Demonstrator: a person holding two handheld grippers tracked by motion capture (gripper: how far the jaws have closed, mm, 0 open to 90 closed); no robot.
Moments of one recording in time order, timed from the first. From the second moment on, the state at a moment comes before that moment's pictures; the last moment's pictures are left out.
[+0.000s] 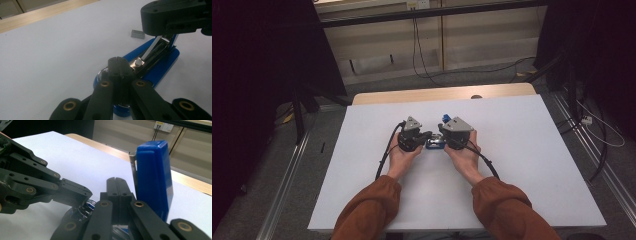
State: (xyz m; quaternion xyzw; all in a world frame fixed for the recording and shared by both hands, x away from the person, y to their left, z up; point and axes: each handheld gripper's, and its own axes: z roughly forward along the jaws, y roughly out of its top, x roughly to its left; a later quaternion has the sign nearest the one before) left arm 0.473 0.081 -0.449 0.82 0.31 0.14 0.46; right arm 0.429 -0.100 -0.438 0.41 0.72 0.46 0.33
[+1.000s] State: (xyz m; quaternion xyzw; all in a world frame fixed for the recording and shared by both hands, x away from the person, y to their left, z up) left arm 0.473 0.081 -0.449 0.82 0.31 0.14 0.45; right arm 0.423 -0.116 -0.437 0.41 0.71 0.47 0.33
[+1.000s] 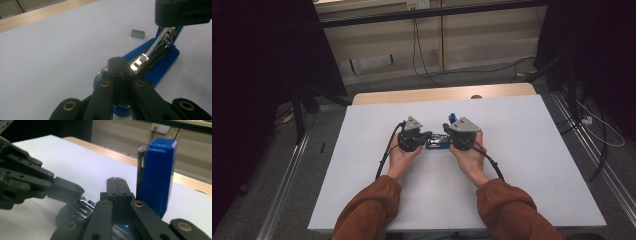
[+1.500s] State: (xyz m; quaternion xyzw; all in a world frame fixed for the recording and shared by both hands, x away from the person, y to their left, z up) left arm 0.474 0.081 -0.448 0.82 0.31 0.14 0.45; right arm 0.421 -0.122 -0.433 0.42 0.69 0.47 0.34
